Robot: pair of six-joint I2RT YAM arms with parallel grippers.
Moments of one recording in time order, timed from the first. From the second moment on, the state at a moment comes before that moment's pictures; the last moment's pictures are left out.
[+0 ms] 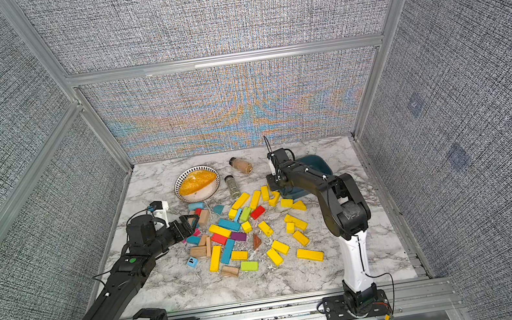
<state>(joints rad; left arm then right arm) -0.23 0.95 0.54 -0.16 0.35 -0.56 0.36 2.05 1.47 -0.36 -0.02 0.15</state>
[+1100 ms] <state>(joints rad) -0.90 1.12 0.66 -0.90 -0.07 -0.88 0.36 1.60 1.06 -0.25 -0.14 0.30</state>
